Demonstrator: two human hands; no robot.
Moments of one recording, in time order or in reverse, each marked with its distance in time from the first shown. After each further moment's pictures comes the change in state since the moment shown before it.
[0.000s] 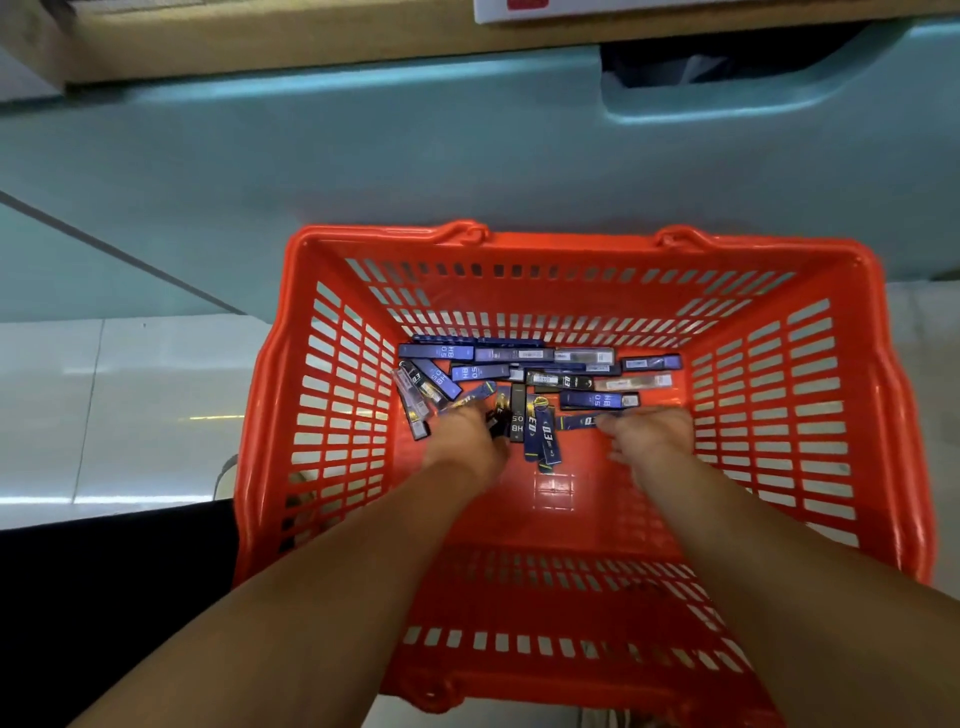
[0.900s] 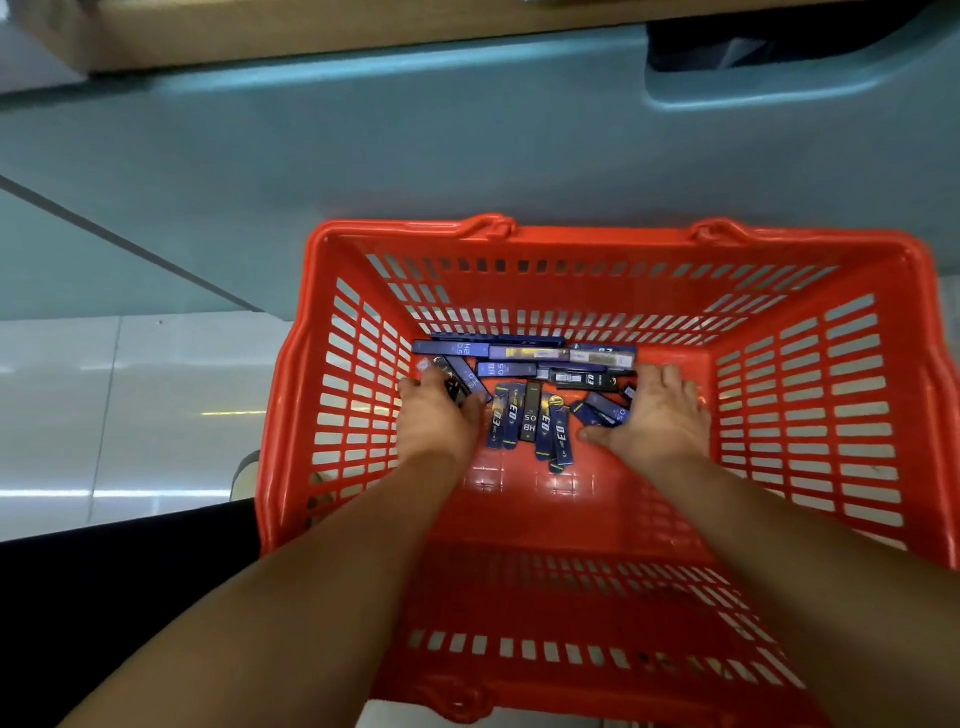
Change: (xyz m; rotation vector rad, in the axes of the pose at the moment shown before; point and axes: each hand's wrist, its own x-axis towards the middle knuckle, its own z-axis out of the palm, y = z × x) left_hand -0.005 -0.011 -0.040 -0.109 0.262 -0.149; right_hand -0.014 -0.013 -0.001 -0.973 0.077 -0.692
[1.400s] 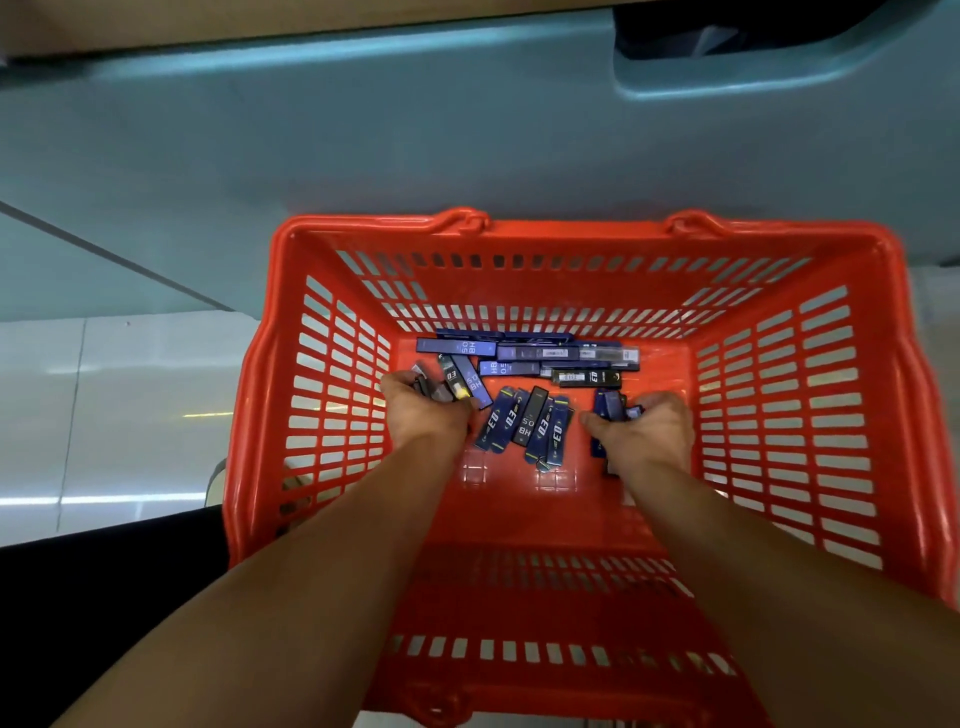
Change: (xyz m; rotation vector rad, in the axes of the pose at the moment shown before) left_hand 0.014 0.001 0.024 -0.699 -0.004 -0.324; right_hand -0.009 0.008 0.026 0.563 0.091 0.418
